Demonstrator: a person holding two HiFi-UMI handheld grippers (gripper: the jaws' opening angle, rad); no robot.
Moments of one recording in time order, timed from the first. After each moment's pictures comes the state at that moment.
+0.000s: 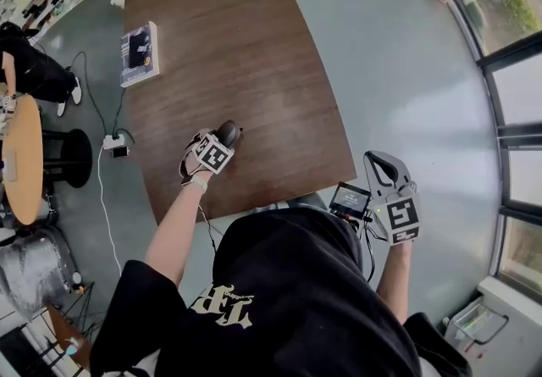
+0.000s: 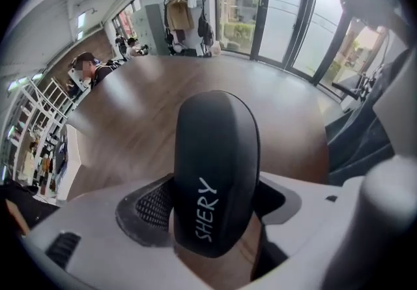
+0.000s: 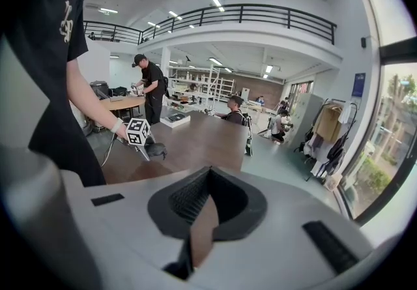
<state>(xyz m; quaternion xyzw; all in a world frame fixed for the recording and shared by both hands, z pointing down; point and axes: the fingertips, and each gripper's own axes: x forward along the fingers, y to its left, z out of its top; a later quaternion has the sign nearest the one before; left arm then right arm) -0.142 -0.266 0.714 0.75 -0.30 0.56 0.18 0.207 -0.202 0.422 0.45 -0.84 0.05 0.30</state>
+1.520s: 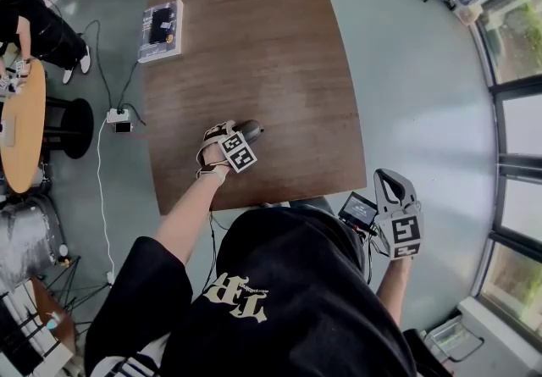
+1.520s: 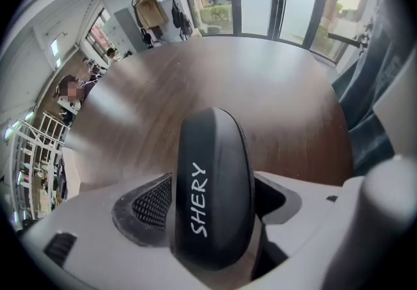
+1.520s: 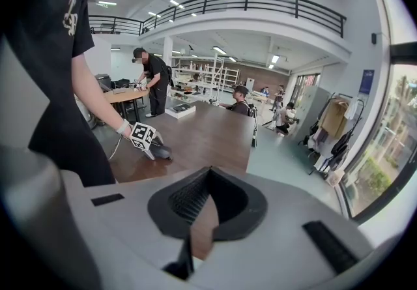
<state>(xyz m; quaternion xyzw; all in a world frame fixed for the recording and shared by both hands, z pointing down) -0.154 -0.259 0.765 0.73 -0.25 0.63 0.09 0.184 -0.198 0.444 0.43 -0.83 0.07 0.35</state>
